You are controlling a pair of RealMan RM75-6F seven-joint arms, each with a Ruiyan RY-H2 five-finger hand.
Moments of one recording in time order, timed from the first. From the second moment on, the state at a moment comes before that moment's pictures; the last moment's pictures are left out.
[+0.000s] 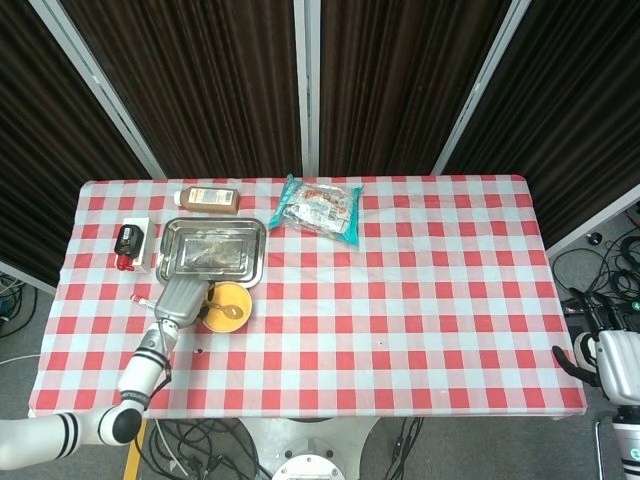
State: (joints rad) left arm -0.64 -1.51 -0.11 -1.54 0.94 1.02 0.64; right arm 0.05 -1.03 0.07 -1.65 -1.50 1.50 0.11
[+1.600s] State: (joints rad) left arm -0.69 -1.64 -0.06 -1.46 1.01 1.32 1.17; right arm 0.03 -1.02 0.07 -1.64 -1.52 1.54 0.13
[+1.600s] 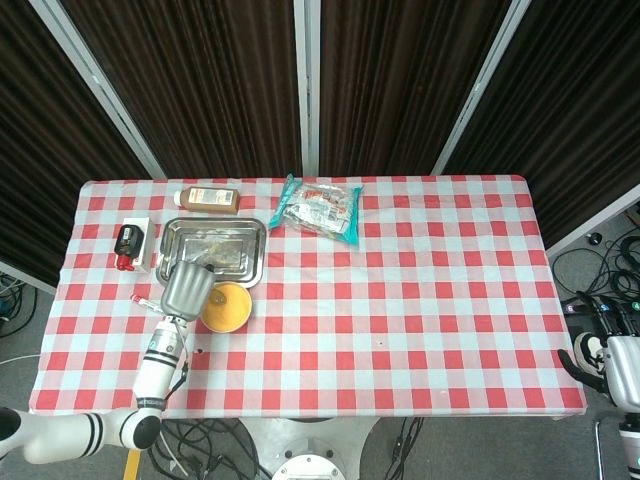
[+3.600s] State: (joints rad) left arm -0.68 -1.70 -0.08 -1.41 1.02 1.34 1.30; right arm 0.02 -1.02 0.07 -1.65 -1.50 1.53 0.12
